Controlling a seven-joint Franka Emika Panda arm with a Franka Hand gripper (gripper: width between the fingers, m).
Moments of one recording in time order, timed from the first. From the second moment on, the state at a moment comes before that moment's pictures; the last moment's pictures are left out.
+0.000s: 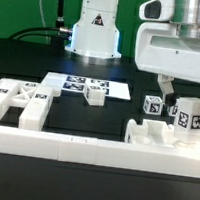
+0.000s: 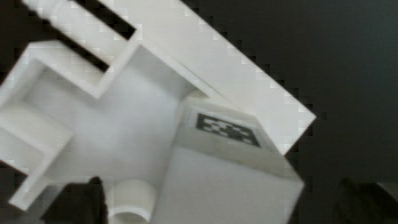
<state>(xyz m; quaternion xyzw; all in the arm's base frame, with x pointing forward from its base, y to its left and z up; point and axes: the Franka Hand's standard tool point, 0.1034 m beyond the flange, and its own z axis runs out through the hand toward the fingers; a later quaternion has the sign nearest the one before) 0.645 0.115 0.082 -0.92 0.39 -0.02 0.07</state>
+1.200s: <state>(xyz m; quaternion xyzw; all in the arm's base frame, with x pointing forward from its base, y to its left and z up) 0.640 0.114 0.080 -1.00 -0.09 -0.03 0.01</state>
